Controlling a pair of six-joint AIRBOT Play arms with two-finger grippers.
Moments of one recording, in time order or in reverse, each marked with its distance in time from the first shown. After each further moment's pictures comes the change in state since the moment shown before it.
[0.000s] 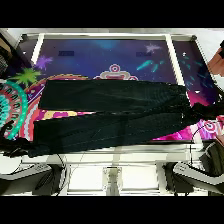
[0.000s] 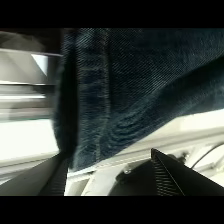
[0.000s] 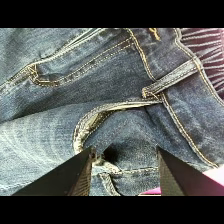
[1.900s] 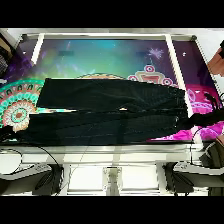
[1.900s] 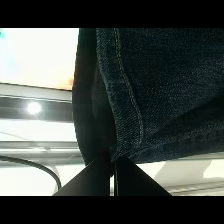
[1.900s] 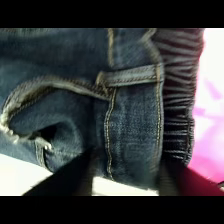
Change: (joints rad) left arm -0.023 -0.004 0.243 -0.078 0.075 0.023; right arm -0.094 -0.139 -0.006 -0.017 0.158 -0.347
